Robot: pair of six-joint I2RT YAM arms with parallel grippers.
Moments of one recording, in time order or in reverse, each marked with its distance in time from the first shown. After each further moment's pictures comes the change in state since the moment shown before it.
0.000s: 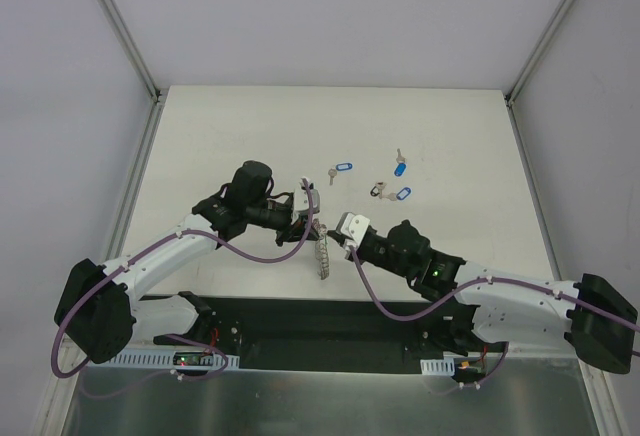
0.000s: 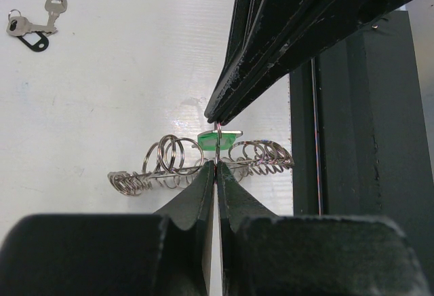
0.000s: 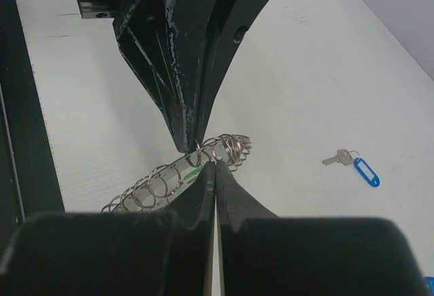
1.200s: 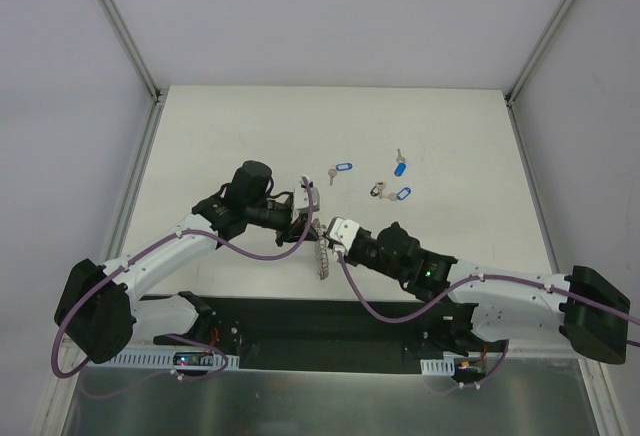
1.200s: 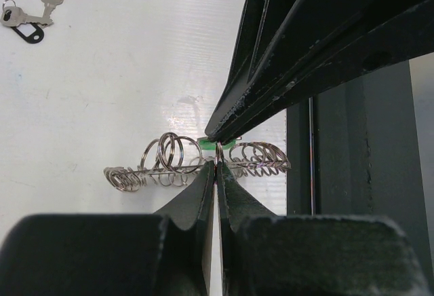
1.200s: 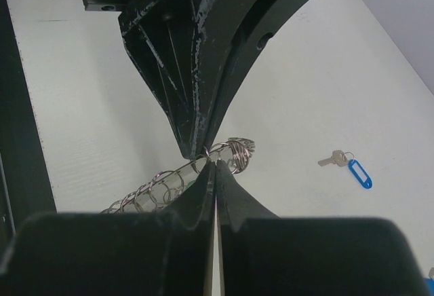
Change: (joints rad) left arm 0.000 0.000 0.000 -0.001 -0.001 -0.036; right arm 0.053 0.063 0.035 -0.008 0.069 -0.043
